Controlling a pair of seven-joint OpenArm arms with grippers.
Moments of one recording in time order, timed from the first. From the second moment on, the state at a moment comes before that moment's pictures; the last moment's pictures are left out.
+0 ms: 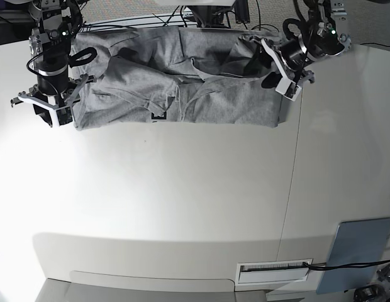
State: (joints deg) left arm 28.3 -7.1 -12.4 111.8 -31.4 -39.0 50.9; right arm -28.8 26.5 6.4 128.3 -11.9 2.3 -50.4
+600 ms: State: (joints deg) left arm 30.1 -7.1 -7.6 111.6 -41.7 -42.4 48.7; right arm -28.8 26.5 6.4 128.3 -11.9 2.3 -51.1
